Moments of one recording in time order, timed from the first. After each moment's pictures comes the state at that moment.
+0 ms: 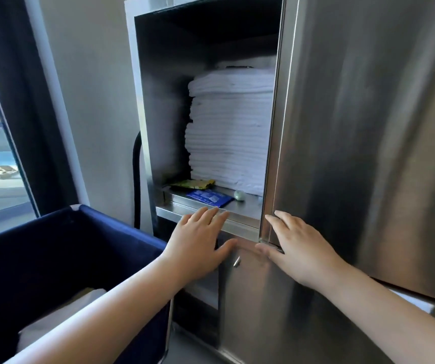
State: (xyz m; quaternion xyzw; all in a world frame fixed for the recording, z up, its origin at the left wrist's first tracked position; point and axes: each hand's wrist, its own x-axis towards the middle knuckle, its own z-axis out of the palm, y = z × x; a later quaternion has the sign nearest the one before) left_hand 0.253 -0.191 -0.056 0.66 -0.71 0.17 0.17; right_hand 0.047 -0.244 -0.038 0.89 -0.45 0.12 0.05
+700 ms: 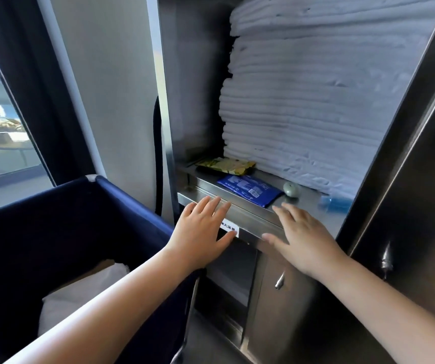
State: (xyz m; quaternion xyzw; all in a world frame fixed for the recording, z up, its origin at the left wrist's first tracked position) left_hand 0.417 -0.374 -0.136 0.72 -0.66 0.16 0.12; right_hand 0.212 -0.462 -0.114 0.91 -0.41 0.09 0.01
